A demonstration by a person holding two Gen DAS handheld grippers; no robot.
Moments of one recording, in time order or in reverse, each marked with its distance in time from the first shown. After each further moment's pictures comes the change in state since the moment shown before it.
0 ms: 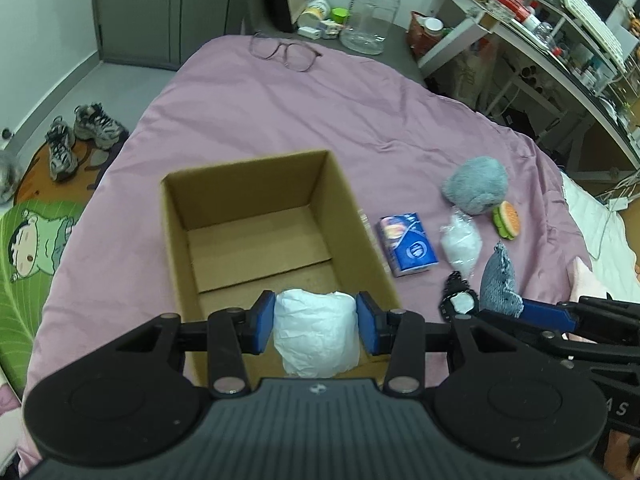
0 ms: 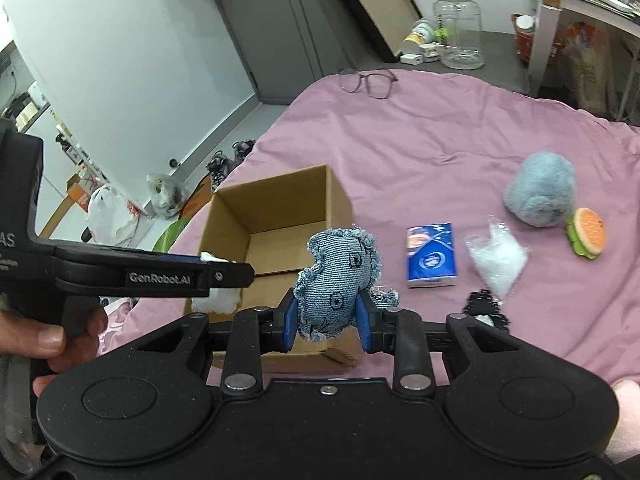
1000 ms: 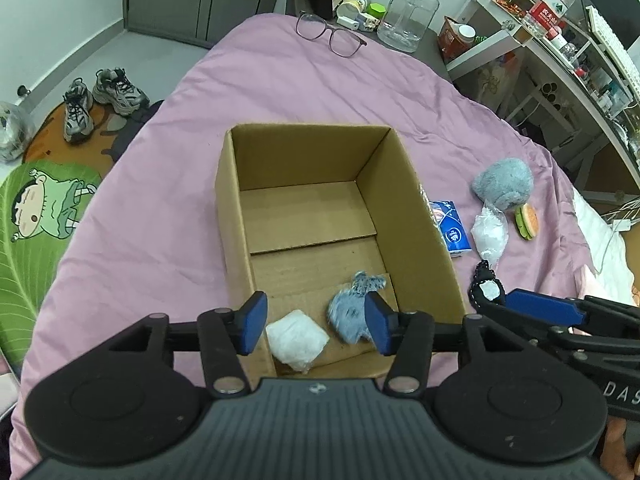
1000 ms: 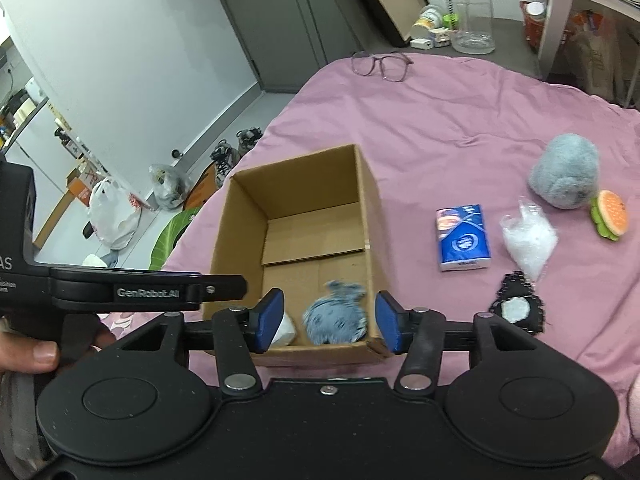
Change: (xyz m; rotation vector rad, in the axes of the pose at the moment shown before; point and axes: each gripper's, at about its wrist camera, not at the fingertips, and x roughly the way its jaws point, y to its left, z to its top) left arm -0.005 0.045 -0.021 -0.091 0.016 -0.010; right arm 0.012 0.023 -0.008 0.025 0.027 -0.004
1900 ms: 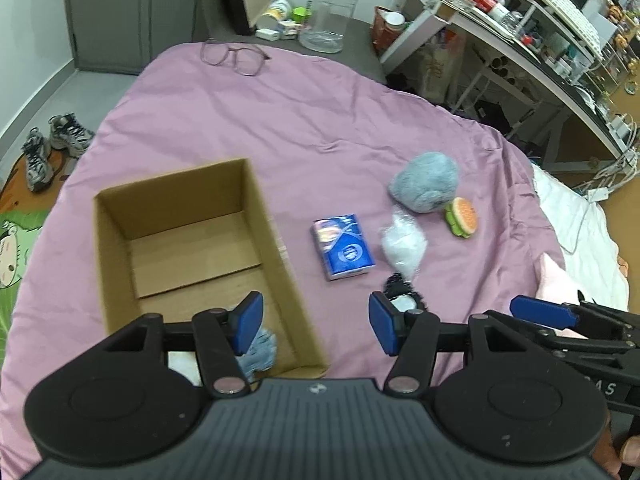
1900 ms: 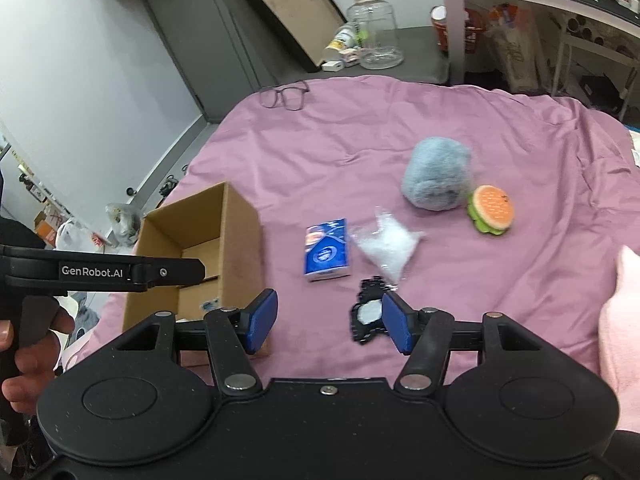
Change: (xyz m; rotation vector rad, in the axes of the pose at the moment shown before) left arm 0.004 -0.119 0.021 0.136 -0.006 -0.035; right arm -0.053 -0.112 -0.005 0.110 -0.058 -0.093
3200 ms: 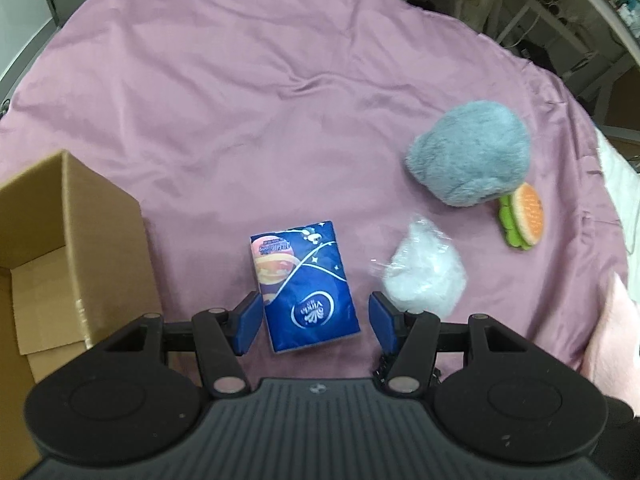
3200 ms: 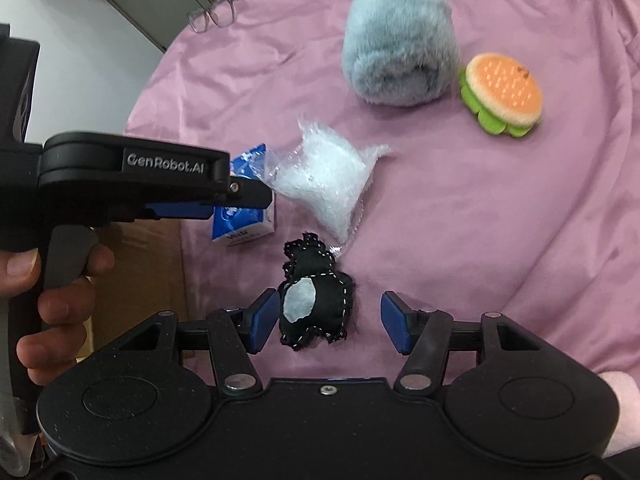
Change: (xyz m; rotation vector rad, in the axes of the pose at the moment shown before) left arm 0.177 -0.043 0.049 -0.022 0.214 0.090; right arm 0.134 -0.077 -0.010 0.157 0.261 0.083
